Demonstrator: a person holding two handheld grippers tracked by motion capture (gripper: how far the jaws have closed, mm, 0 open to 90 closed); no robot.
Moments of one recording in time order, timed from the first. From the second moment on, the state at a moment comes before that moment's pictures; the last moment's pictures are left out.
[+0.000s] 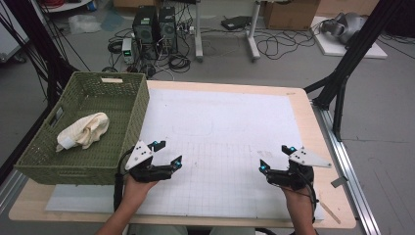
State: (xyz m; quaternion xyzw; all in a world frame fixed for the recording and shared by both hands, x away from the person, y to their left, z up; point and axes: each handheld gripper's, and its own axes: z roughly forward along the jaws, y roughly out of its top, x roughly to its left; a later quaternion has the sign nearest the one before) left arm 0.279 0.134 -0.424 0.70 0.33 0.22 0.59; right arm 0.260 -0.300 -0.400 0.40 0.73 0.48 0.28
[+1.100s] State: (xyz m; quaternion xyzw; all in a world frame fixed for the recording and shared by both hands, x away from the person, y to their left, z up) left arm 0.273 0.133 -0.403 0.69 0.32 0.22 0.61; right arm 0.260 -0.295 -0.401 0.40 0.74 0.47 0.26
